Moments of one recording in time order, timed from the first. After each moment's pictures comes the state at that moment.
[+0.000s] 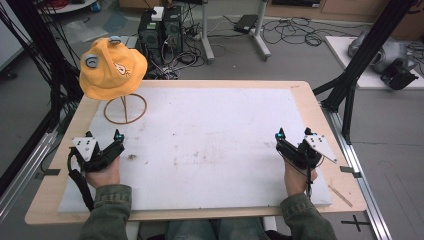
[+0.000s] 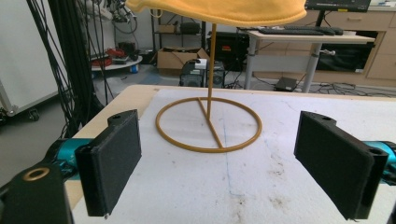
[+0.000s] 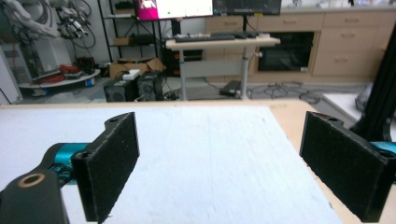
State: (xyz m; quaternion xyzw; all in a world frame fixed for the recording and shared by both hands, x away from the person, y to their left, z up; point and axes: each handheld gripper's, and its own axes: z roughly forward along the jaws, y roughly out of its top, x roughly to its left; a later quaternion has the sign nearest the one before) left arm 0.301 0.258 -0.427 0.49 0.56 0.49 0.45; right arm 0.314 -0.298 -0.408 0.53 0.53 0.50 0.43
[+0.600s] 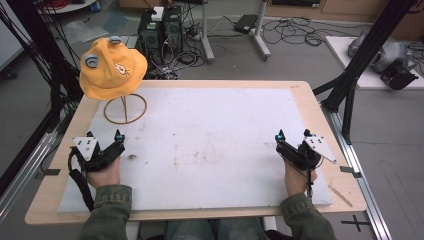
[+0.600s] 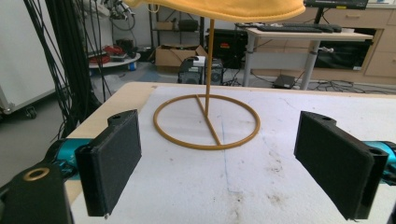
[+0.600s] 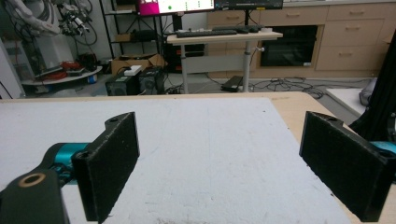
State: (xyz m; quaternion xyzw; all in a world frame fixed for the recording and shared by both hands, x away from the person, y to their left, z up) left arm 0.301 0.258 -0.428 0.50 0.56 0.48 0.45; right arm 0.317 -0.299 -0.416 0.53 0.54 0.49 0.43
